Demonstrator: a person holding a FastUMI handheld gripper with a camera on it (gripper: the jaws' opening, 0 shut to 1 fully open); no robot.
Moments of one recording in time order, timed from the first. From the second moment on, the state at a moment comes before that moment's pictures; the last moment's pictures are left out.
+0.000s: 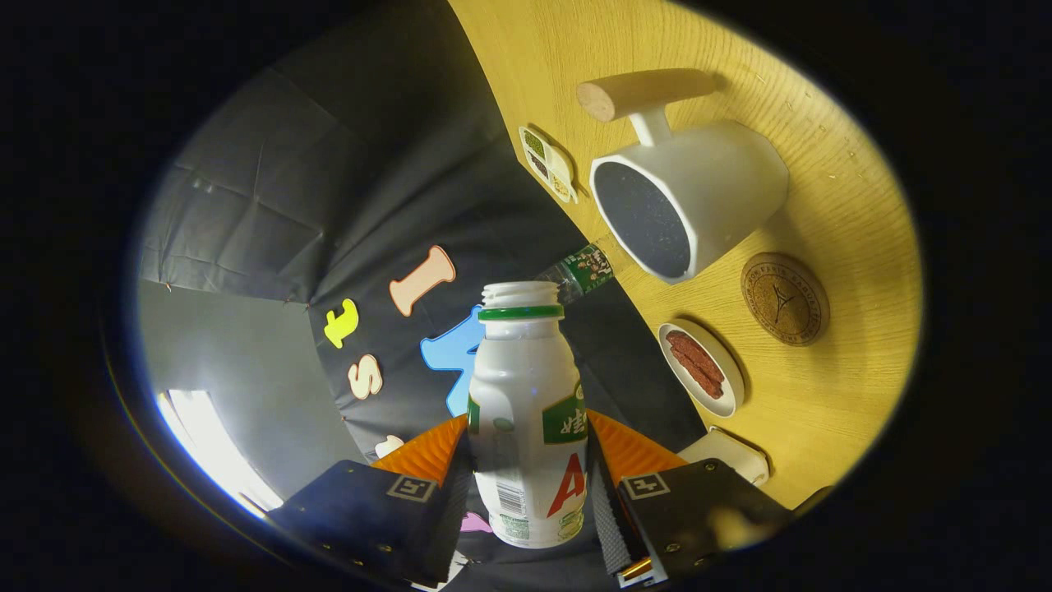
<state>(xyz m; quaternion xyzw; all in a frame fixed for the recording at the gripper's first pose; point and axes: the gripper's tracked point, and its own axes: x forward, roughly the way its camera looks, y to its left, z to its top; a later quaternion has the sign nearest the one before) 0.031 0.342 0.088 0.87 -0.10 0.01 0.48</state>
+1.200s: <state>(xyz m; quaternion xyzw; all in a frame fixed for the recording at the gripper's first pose) 0.035 0.365 0.031 0.64 0.00 -0.03 0.77</state>
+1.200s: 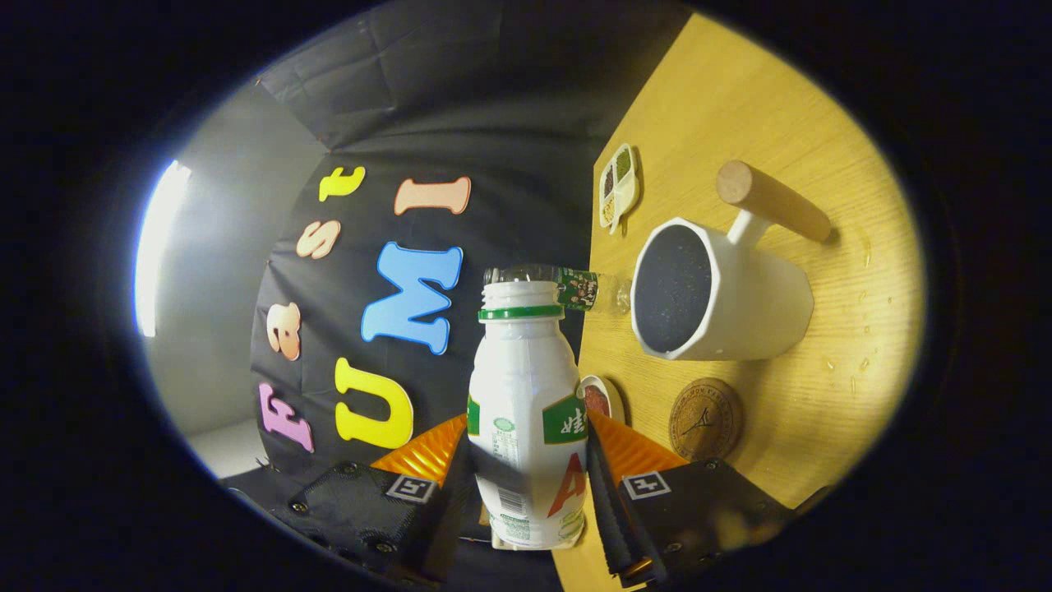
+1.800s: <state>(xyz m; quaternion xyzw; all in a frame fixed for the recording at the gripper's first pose) 0.041 0.385 0.030 0.44 0.02 -0.01 0.90</state>
